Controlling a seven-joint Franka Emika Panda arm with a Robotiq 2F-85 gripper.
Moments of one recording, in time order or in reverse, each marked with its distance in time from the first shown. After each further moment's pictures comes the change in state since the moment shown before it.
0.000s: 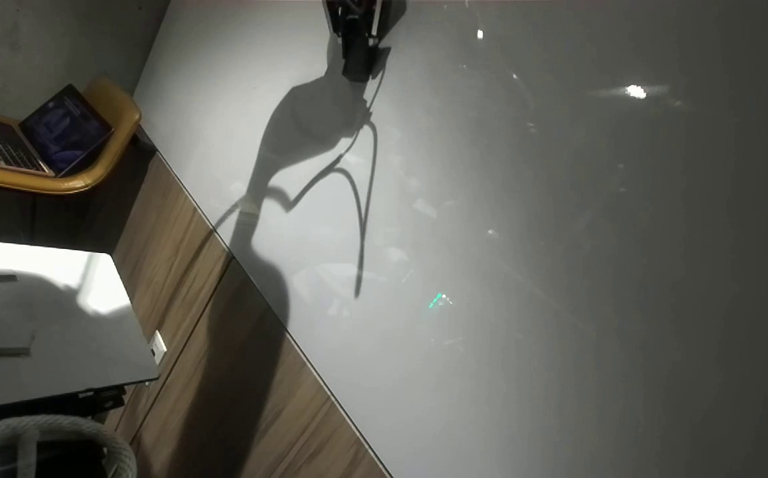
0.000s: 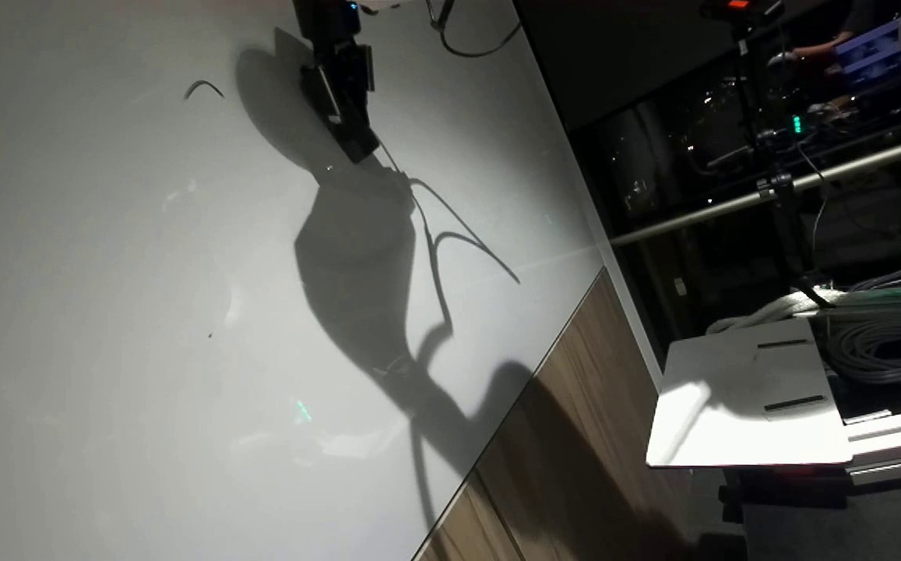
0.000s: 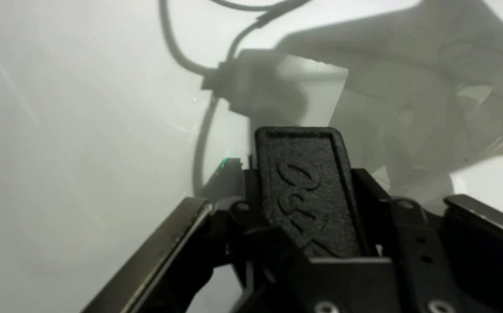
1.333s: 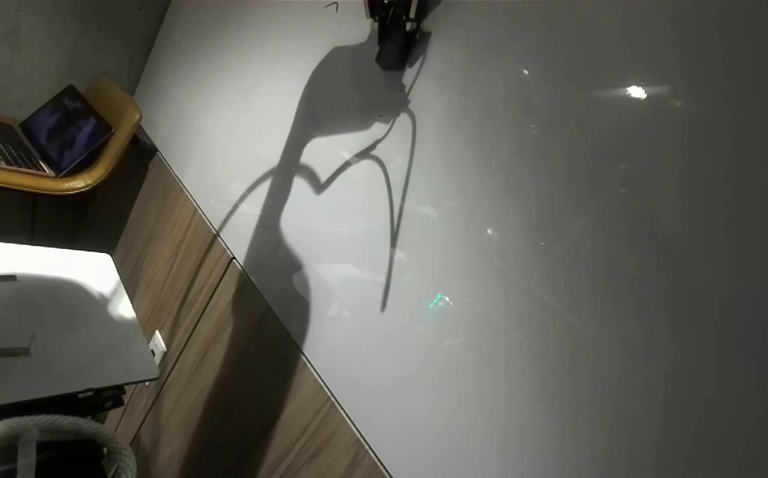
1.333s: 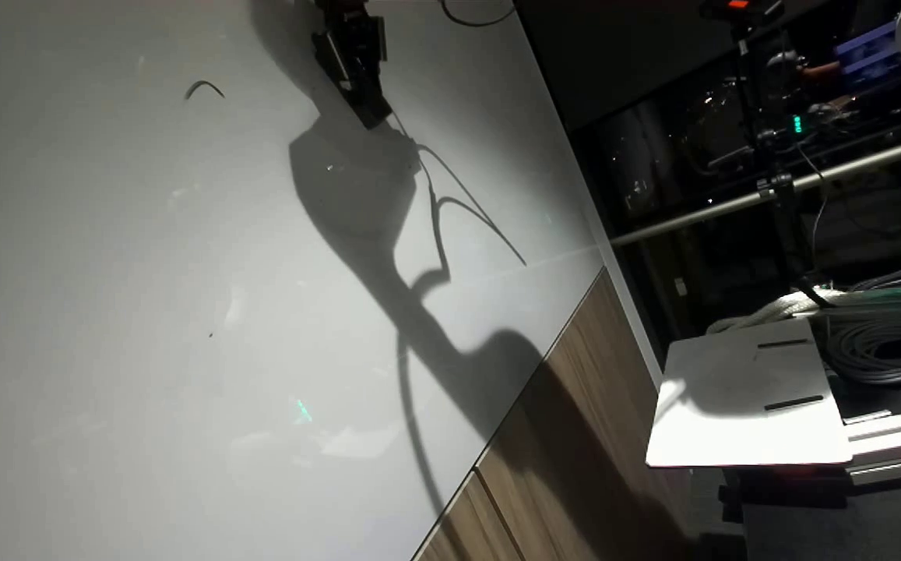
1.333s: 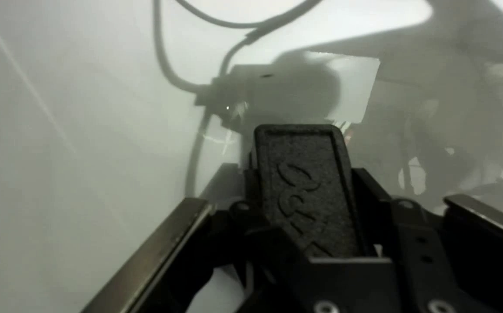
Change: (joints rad) arm 0.026 0.037 -0.136 0.170 0.074 -0.135 -0.031
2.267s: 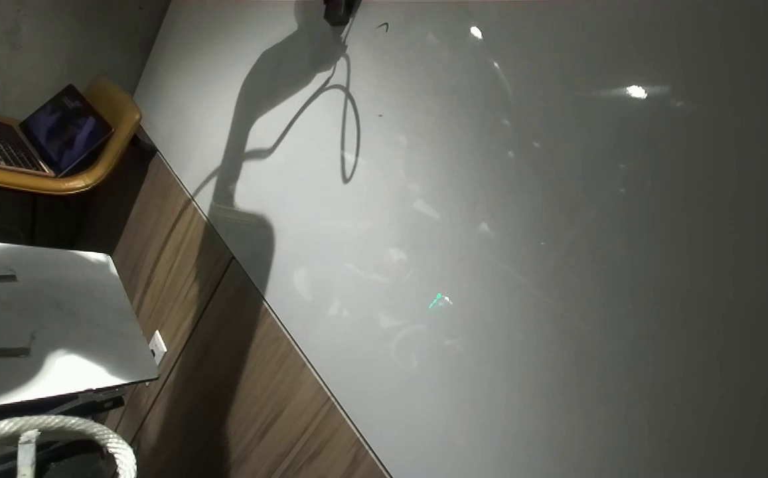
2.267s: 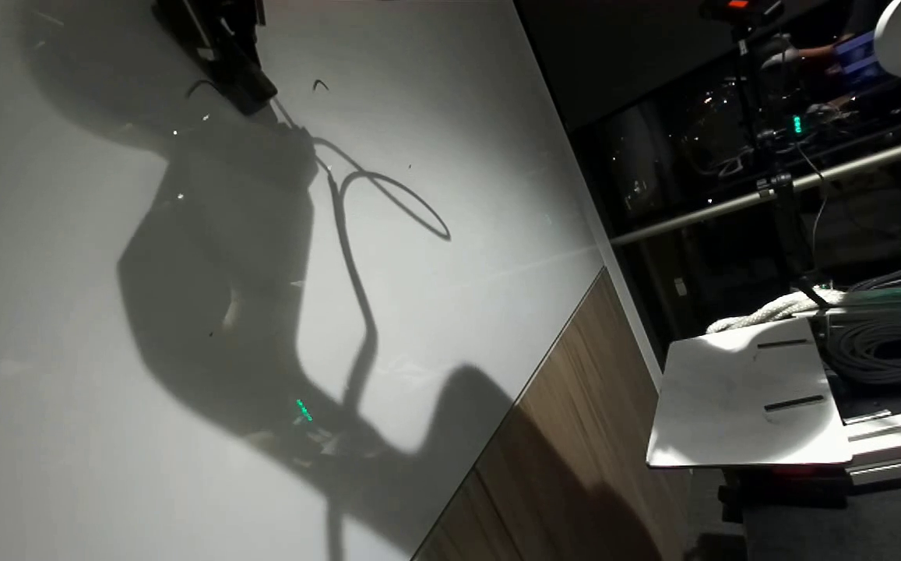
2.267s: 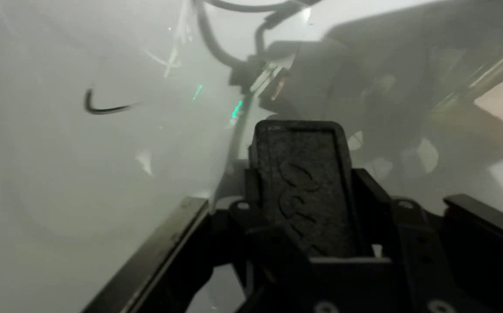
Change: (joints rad) arm 0.248 0.203 0.123 0.329 -0.225 -0.120 0.059
